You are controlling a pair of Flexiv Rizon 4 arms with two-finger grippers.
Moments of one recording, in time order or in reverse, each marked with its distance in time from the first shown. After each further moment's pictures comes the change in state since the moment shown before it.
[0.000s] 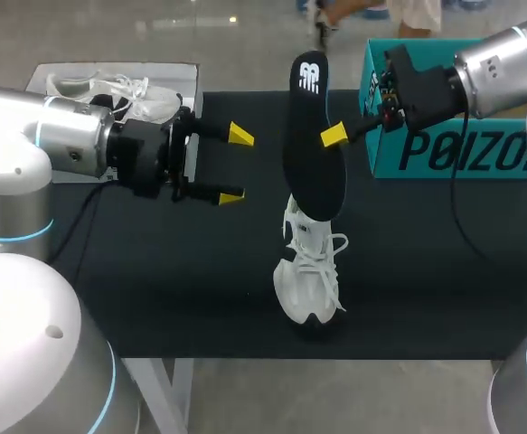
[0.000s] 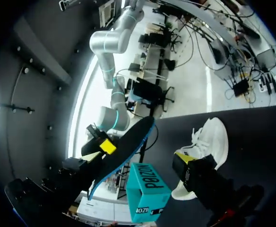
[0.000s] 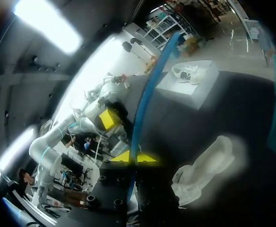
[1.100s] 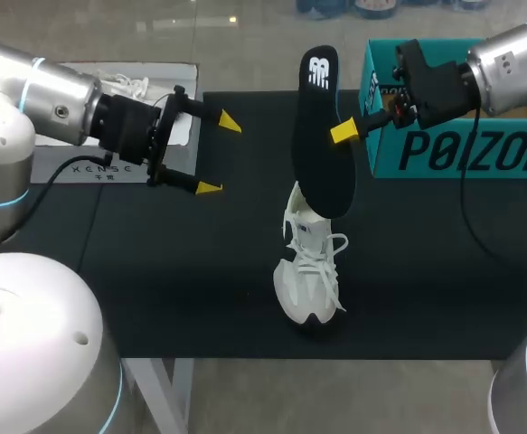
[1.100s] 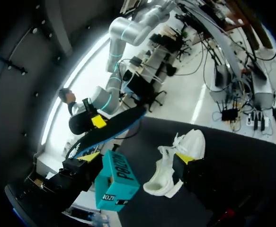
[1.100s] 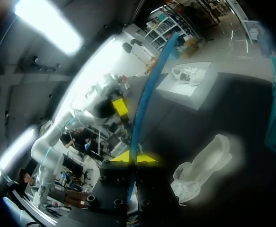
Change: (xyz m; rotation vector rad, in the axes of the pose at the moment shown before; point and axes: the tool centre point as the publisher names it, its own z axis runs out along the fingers) left arm 0.004 0.019 -0.031 -0.068 0.185 -0.331; right arm 0.005 -0.002 -0.015 -0.009 -0.005 0.001
